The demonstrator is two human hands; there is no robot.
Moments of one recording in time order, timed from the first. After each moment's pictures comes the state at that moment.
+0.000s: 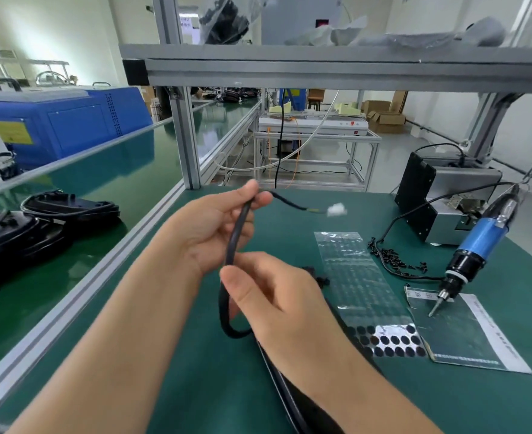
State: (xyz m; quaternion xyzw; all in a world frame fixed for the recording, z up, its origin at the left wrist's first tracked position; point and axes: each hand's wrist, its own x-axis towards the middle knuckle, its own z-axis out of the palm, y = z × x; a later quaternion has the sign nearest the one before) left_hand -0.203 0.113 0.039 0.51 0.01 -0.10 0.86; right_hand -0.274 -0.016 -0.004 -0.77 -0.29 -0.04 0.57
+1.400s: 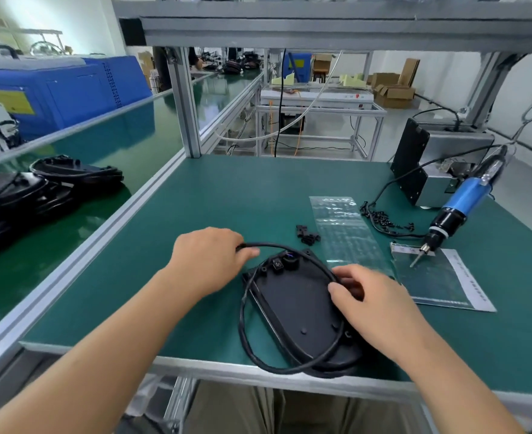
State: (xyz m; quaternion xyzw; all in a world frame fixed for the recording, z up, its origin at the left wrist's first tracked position) left_hand -0.240 0.116 -0.050 1.00 -0.02 0.07 0.00; right_hand -0.283 -0.121 -0.069 -0.94 -0.06 -0.01 0.33
